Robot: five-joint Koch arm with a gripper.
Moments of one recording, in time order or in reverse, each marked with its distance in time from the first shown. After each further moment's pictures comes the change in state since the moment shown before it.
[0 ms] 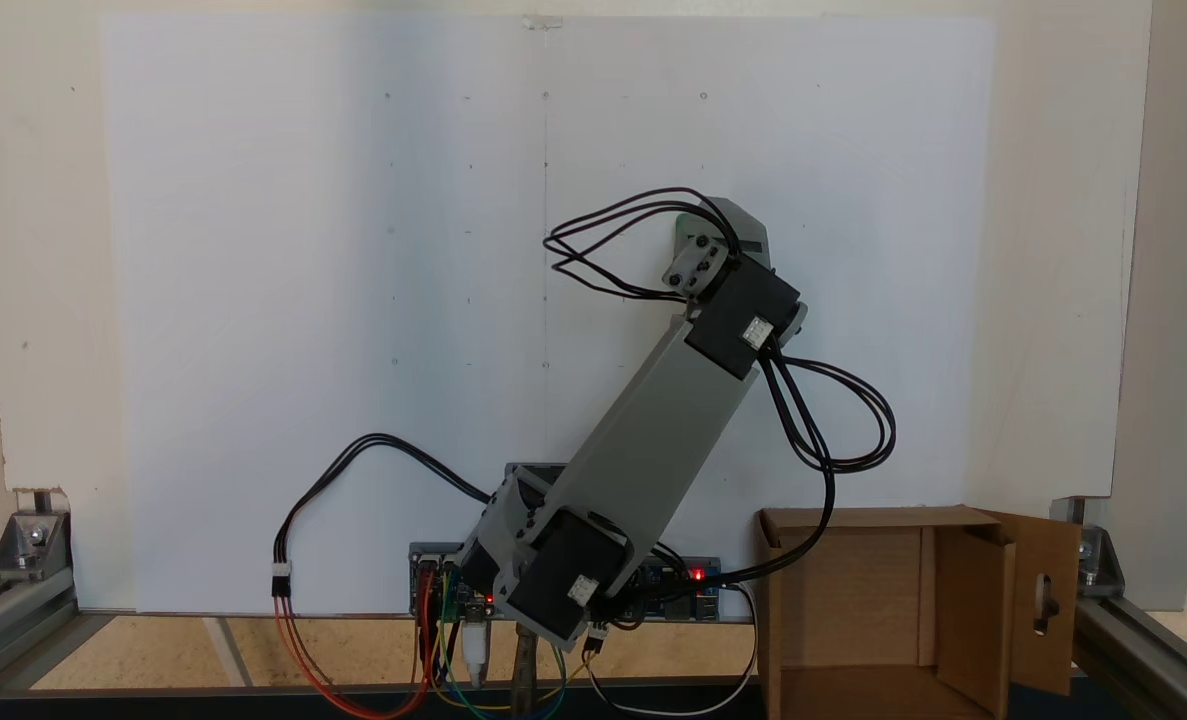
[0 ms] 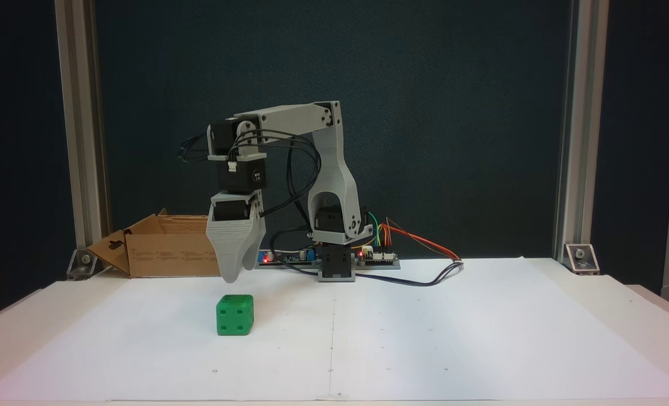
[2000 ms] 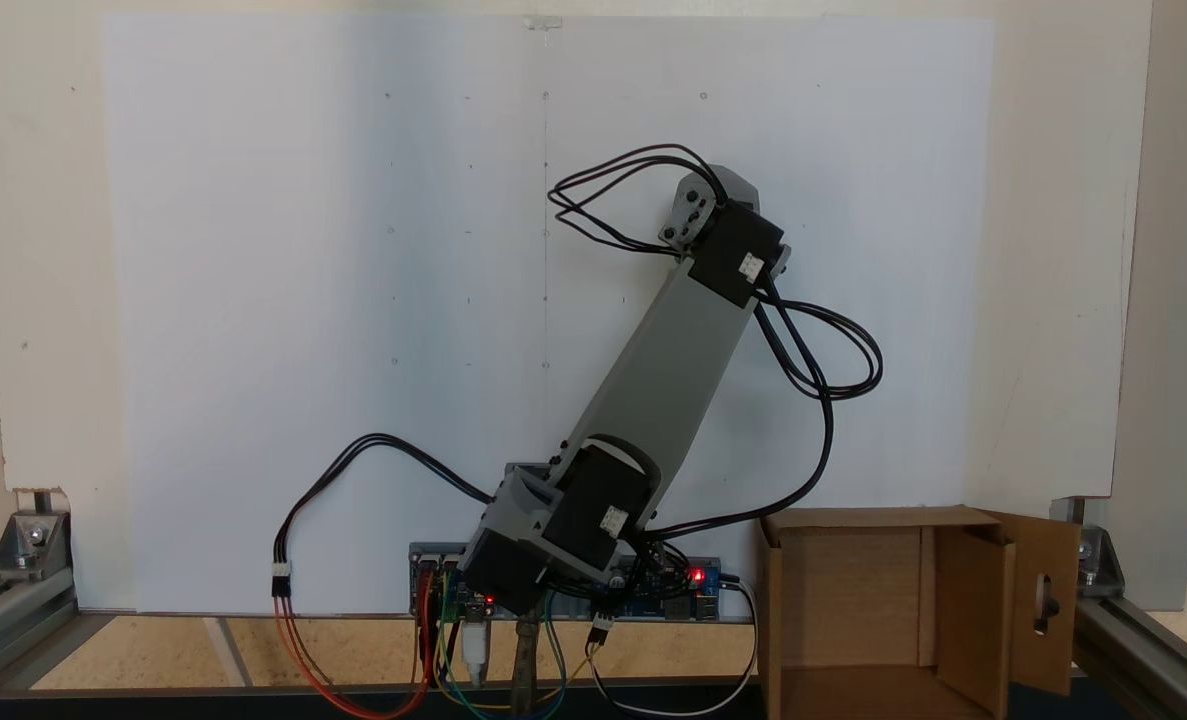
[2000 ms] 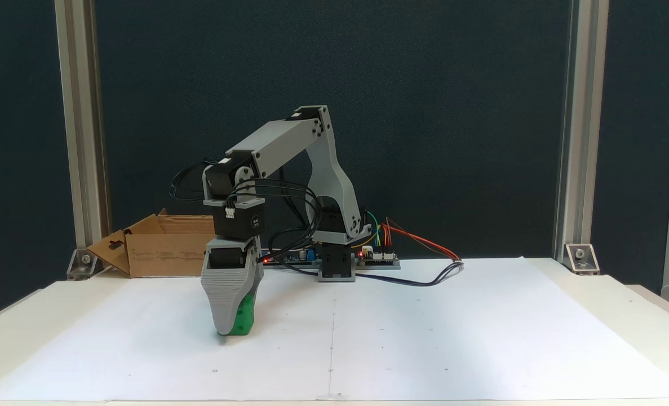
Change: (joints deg) arm -3.3 -11.2 2.4 -12.7 5.7
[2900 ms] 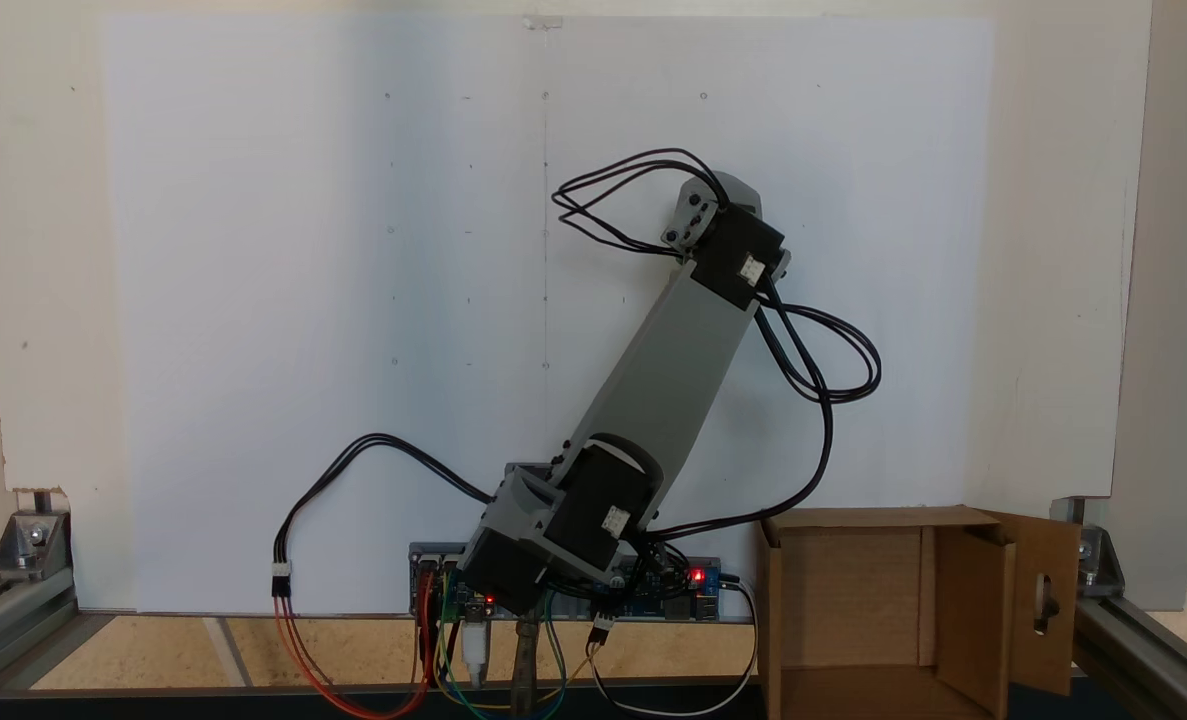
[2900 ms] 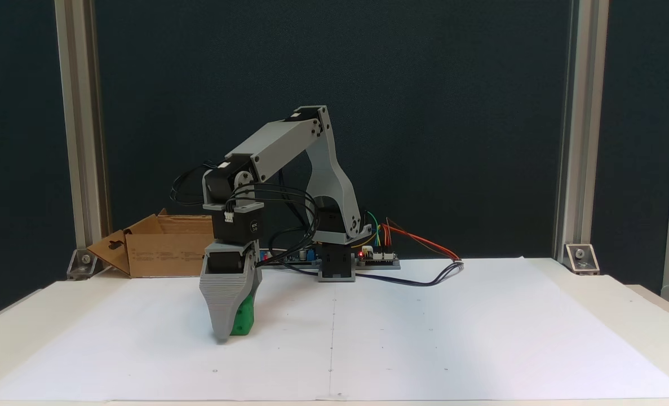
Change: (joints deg) arm 0.5 -0.1 1.8 -3.1 0.0
